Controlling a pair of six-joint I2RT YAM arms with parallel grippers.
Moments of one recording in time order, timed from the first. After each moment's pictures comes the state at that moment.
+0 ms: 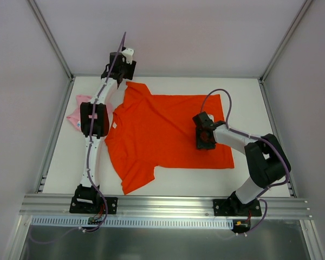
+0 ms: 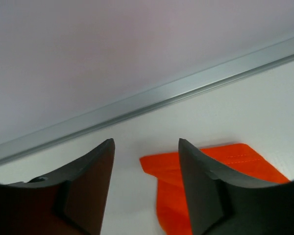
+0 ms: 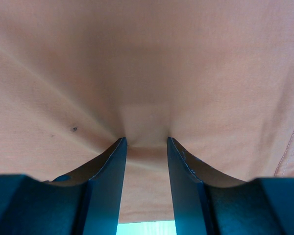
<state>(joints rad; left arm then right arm) -0.12 2.60 2.38 -0.24 0.10 0.22 0.52 1.63 0.92 -0.55 0.24 0.46</state>
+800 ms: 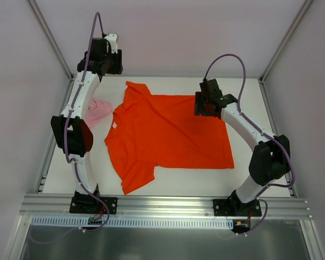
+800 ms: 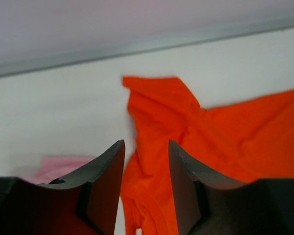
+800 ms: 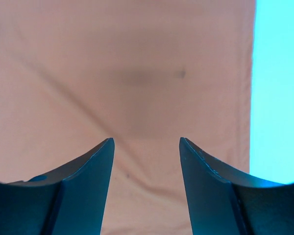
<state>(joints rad) -0.12 2.01 2.10 -0.60 0.08 0.01 0.47 1.63 1.33 -0.64 0.27 0.35</state>
